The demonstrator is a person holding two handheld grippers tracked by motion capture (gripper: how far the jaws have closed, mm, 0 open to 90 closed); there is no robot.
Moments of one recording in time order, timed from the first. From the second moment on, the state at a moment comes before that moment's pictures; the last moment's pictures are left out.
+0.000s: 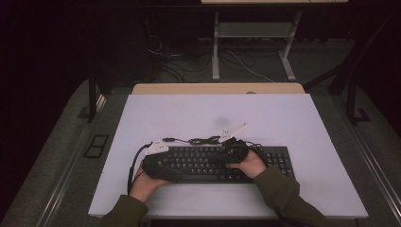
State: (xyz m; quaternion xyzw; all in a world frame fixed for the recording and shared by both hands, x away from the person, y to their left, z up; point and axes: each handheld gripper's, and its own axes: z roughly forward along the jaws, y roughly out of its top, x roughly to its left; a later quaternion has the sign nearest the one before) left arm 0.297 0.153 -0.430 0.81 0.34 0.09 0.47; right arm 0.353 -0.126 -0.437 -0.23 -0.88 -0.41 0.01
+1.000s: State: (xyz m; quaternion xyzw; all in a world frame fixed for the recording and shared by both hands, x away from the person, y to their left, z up) left arm 0.297 0.154 -0.428 0.81 0.34 0.09 0.47; right arm 0.352 -0.132 -0.427 -0.23 -0.87 -0.45 0.02
